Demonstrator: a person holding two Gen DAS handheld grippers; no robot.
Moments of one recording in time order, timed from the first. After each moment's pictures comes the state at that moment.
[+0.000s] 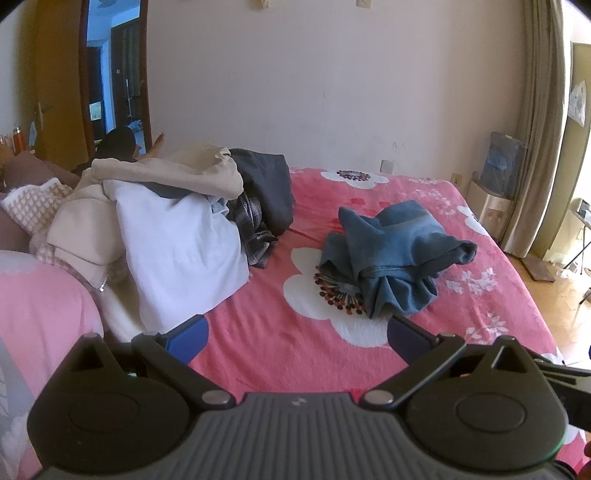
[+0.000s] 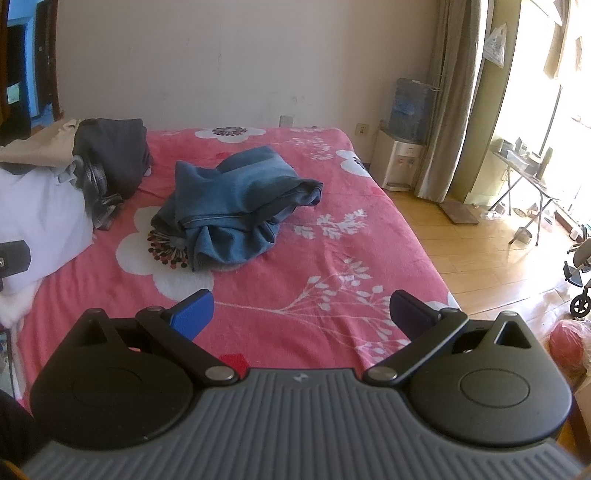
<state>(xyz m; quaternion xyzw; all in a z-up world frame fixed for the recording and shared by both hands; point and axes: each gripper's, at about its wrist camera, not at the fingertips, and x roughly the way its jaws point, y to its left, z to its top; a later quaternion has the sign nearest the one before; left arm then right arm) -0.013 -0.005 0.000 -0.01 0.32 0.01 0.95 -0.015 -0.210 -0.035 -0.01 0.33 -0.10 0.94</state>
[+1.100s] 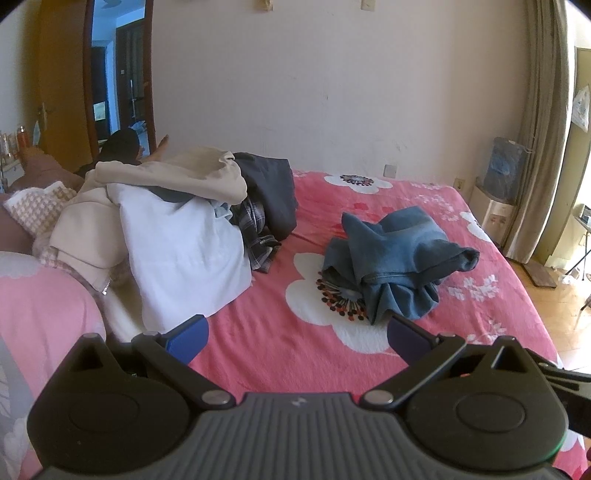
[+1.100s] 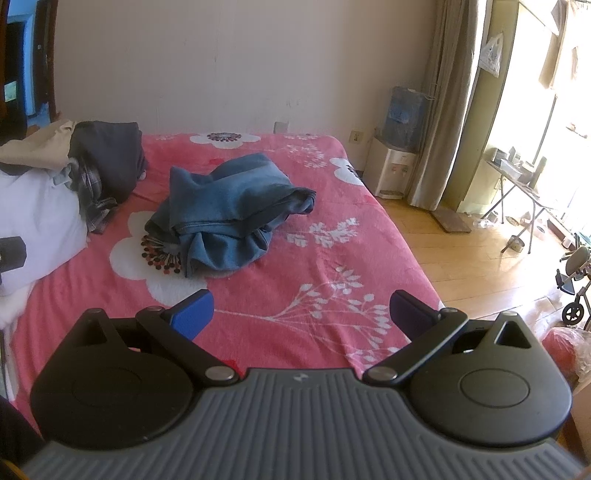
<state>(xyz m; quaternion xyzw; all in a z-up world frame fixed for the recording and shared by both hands) -0.010 -0.001 0.004 -0.02 0.32 0.01 0.95 -0.015 -0.208 -0.029 -0.03 0.32 -0.11 0.94</state>
